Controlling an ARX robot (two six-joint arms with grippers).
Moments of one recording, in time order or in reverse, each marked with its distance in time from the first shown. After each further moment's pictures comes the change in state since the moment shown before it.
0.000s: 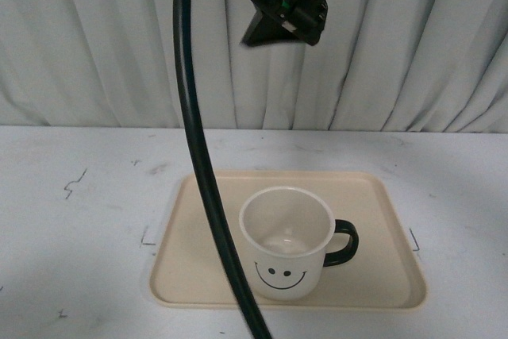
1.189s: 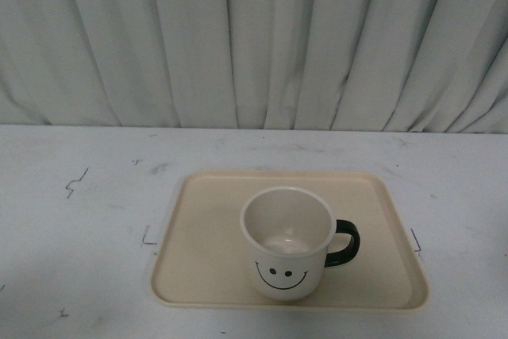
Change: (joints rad) left arm 0.000 0.000 0.000 -0.001 -0.002 0.000; right arm -0.349 -1.064 -1.746 1.421 0.320 0.918
